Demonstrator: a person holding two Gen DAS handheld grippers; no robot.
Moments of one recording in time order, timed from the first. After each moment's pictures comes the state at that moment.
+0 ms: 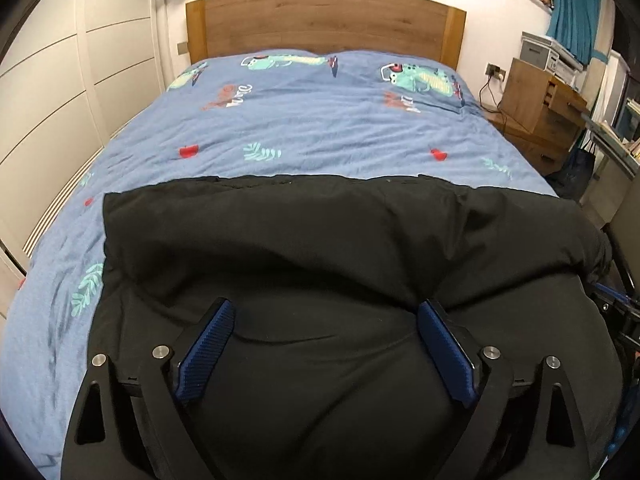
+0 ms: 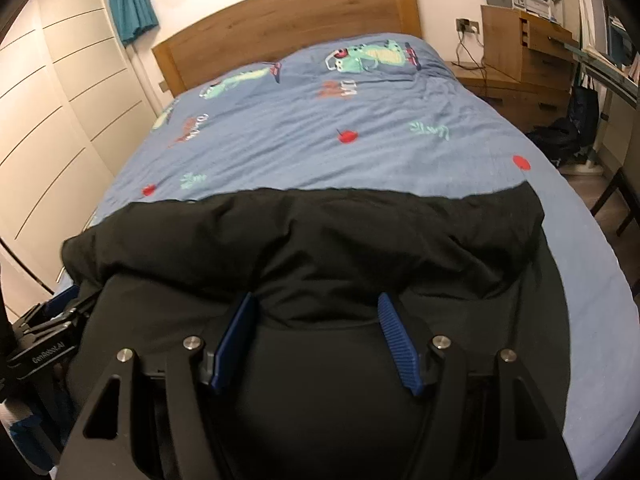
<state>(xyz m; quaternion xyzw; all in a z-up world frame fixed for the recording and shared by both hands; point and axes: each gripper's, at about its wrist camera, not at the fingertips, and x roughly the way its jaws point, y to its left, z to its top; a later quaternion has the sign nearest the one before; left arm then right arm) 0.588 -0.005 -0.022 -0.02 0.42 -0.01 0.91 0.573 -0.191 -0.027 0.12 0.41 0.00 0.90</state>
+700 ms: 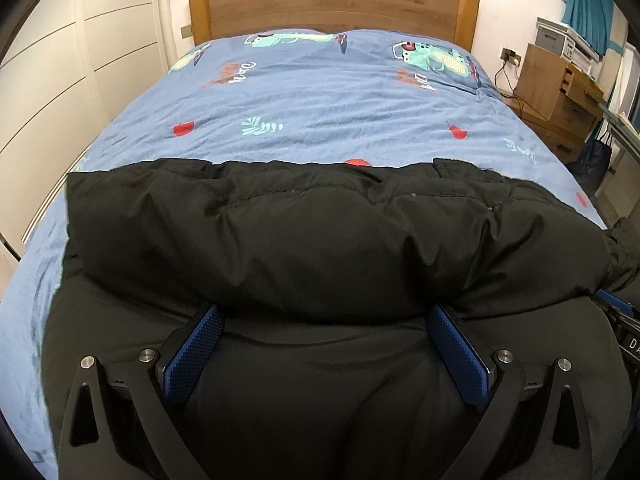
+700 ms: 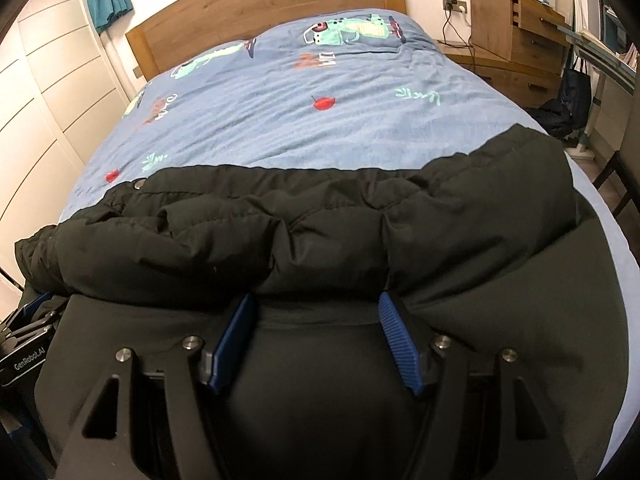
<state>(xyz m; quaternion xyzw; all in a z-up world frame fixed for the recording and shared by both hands) 0.611 -0.014 -0.058 -0.01 0.44 0.00 0.90 0.605 -0.193 -0.076 0.11 0.45 -0.03 0.89</state>
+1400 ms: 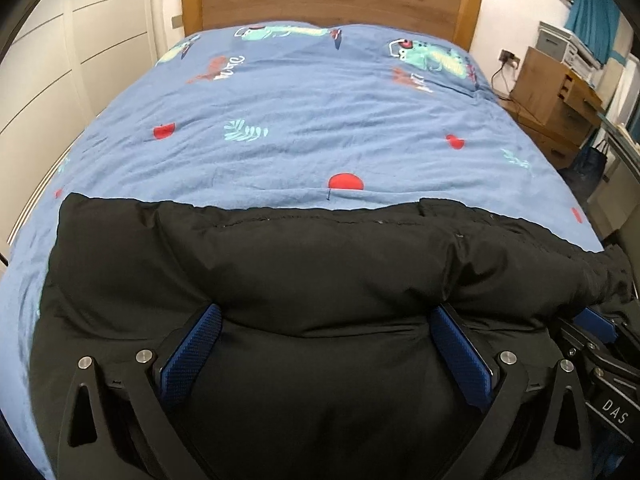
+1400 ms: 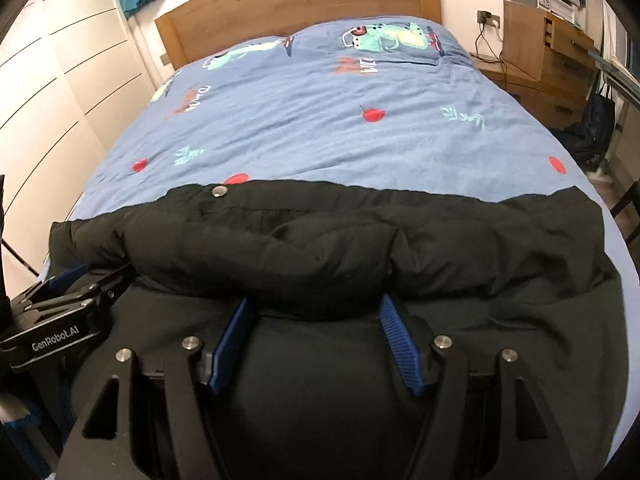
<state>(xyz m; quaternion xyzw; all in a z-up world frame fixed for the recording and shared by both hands) 0.661 -0.021 -0.060 -0.03 0.46 -0.01 0.89 0.638 -0.148 -0.063 0.08 0.44 0.01 0.89</state>
